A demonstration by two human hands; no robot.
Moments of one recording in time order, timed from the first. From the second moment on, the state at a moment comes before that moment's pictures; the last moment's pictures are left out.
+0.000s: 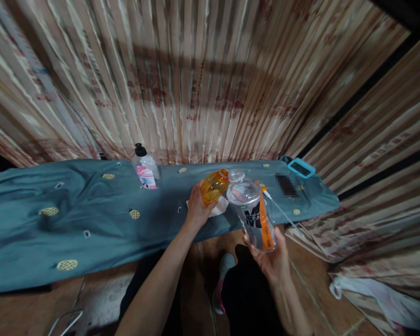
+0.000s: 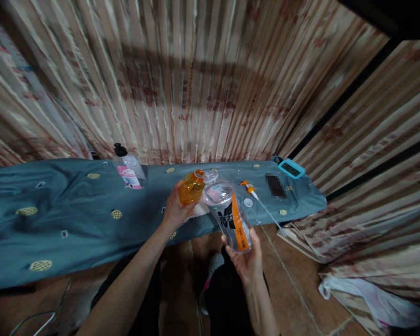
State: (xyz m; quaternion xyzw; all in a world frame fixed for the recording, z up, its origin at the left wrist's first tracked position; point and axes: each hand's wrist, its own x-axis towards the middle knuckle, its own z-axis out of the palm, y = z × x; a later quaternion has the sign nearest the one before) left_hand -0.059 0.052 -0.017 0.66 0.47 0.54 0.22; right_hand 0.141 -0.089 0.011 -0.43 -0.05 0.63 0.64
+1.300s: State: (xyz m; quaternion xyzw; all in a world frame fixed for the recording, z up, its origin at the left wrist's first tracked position) left_hand -0.059 0.051 0.000 0.63 0.48 0.52 0.30; right_hand 0.101 -0.160 0.044 -0.50 -0.14 0.50 0.69
